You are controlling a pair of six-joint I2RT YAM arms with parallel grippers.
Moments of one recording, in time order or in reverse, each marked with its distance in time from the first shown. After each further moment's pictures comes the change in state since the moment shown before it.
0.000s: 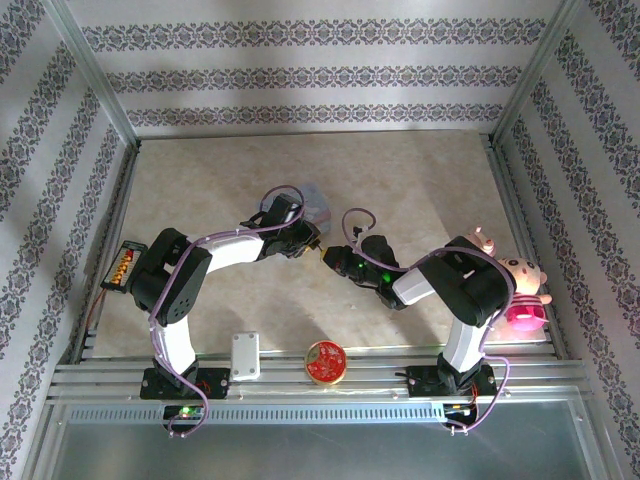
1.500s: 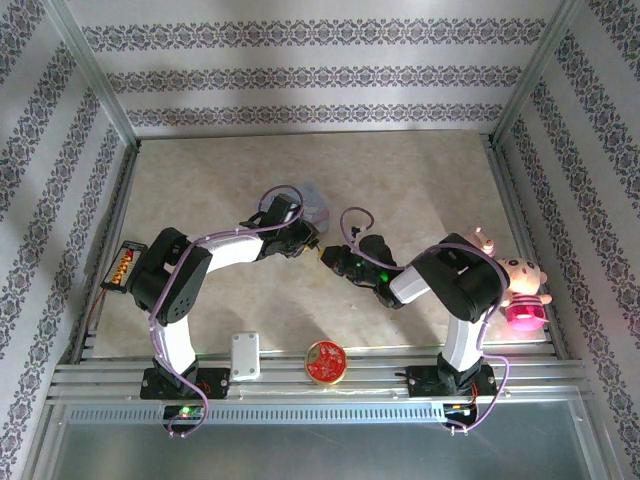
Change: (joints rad) left arm 0.006 0.002 -0.005 0.007 -0.008 0.003; right arm 0.000 0.042 0.022 0.025 -0.016 0.042
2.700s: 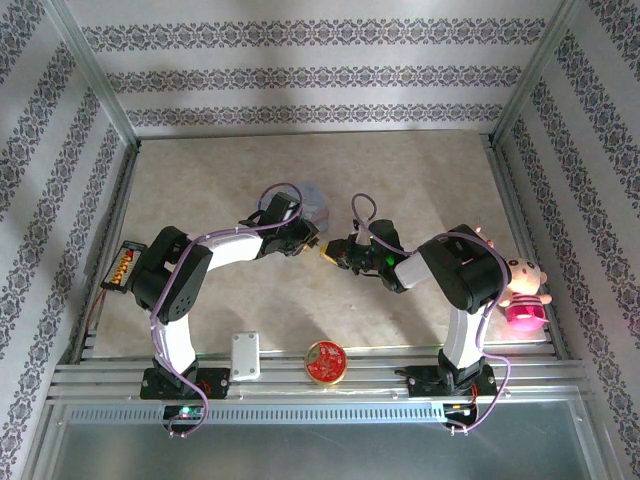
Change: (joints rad) left arm 0.012 0.011 0.010 0.001 0.016 0.026; right arm -0.141 0.039 0.087 -0.103 -0.307 0.036
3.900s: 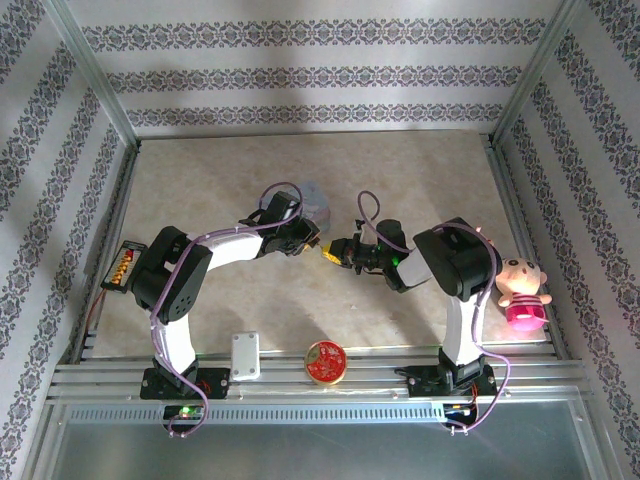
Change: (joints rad) left arm 0.000 0.000 0.009 -0.007 0.021 -0.004; right arm -0.066 0.116 0.000 0.207 -0.177 0.111
